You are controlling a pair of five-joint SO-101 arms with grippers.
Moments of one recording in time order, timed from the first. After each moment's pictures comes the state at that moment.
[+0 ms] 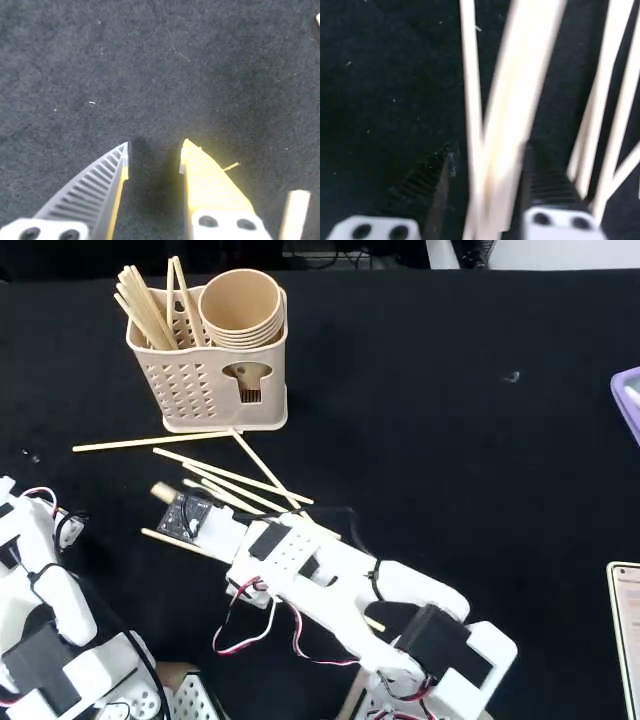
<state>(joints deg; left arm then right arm) -44.6 -15.5 49.4 45.1 16.8 -51.3 -3.3 46.3 44.5 17.0</state>
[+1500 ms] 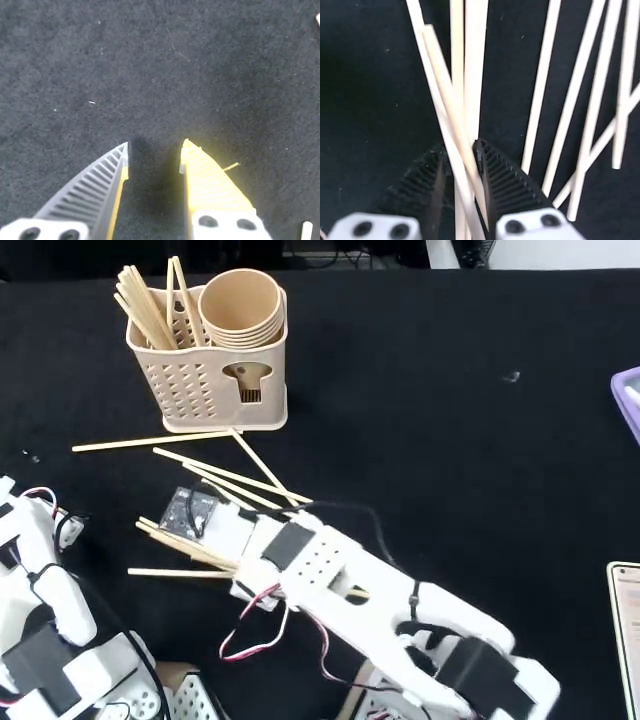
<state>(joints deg) -44.6 -15.5 49.4 45.1 16.8 -51.3 -18.3 47.0 54.7 17.1</state>
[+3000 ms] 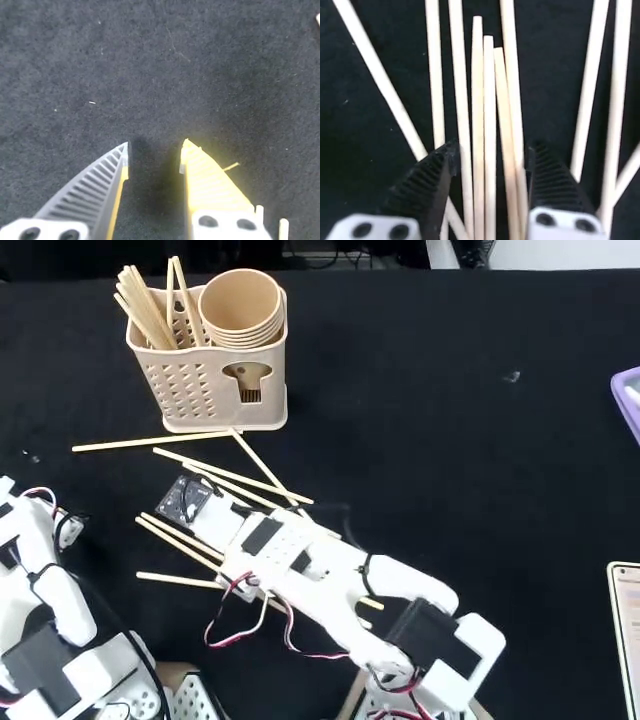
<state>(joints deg) -44.6 -15.5 49.4 45.1 16.8 -51.4 0.5 42.8 43.0 9.1</state>
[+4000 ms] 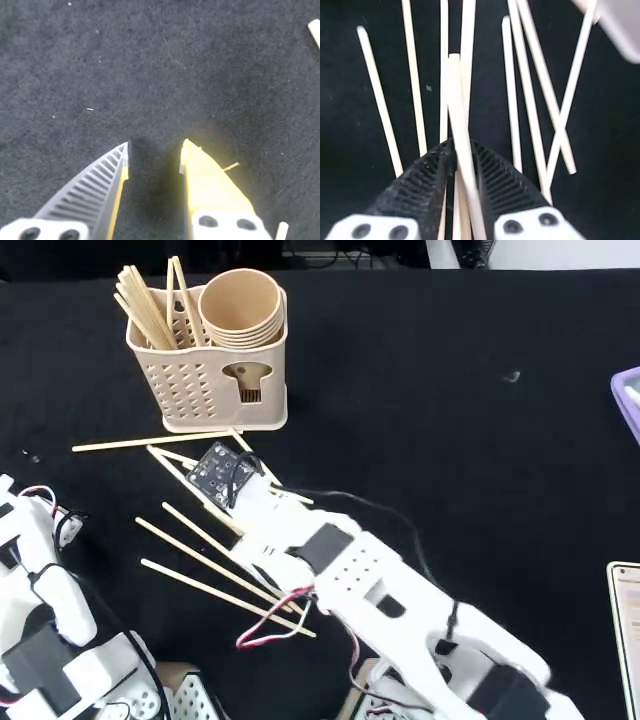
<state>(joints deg) -44.6 -15.5 49.4 43.7 16.8 -45.7 -29.0 53.4 42.6 9.1</state>
